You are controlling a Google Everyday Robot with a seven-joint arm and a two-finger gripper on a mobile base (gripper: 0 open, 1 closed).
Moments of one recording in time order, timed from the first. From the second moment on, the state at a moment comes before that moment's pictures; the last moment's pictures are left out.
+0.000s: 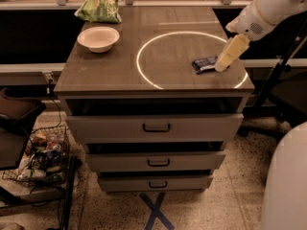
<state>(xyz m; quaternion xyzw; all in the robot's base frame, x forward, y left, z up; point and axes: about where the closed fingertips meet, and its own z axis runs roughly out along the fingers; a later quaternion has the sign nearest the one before) 0.684 -0.224 0.899 -0.55 0.78 0.09 0.28</state>
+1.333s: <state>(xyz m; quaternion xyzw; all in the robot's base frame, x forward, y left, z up) 0.712 -0.203 0.830 -0.56 0.77 0.17 0.26</state>
